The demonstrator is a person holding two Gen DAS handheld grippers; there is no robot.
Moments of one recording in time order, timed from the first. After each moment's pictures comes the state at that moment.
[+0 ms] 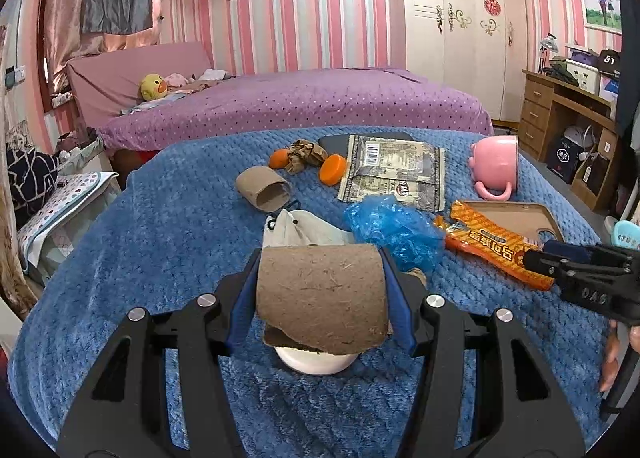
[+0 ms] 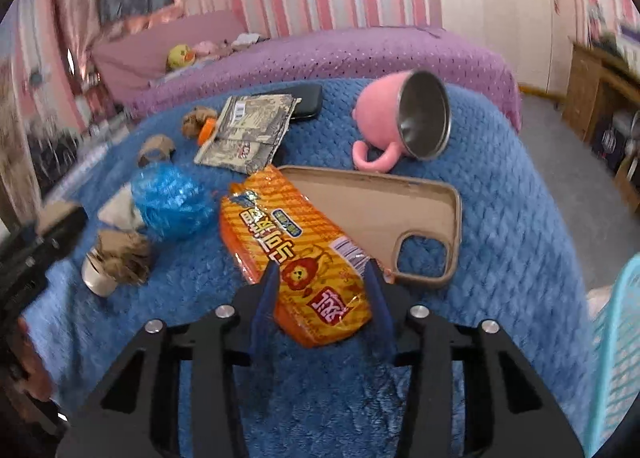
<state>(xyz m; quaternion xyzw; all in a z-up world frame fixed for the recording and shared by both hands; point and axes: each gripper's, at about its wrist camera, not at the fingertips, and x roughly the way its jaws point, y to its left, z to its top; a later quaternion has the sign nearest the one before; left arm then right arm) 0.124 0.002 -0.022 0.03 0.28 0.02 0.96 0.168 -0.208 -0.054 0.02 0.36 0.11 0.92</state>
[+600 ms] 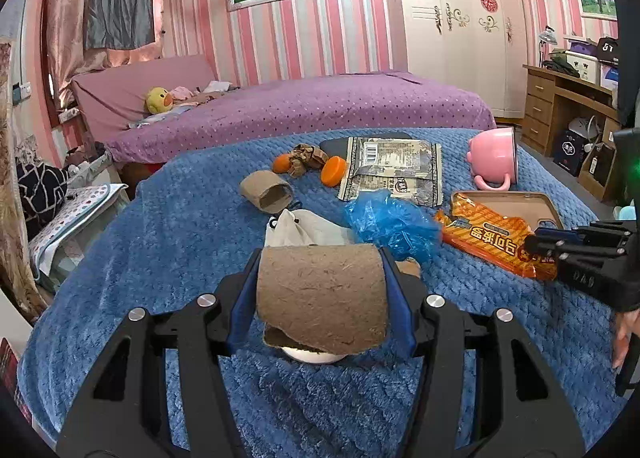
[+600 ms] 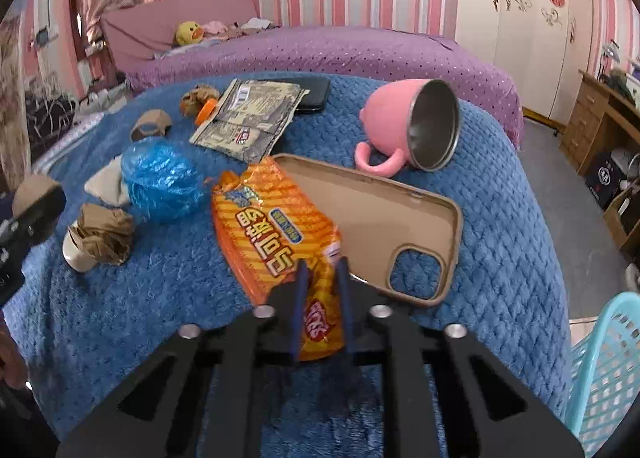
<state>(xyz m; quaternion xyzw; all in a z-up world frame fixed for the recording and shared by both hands) 0.109 -0.008 -0.025 0.05 0.26 0.03 0.96 0.172 -0.208 -0.057 -0.02 0.37 0.11 0.92</state>
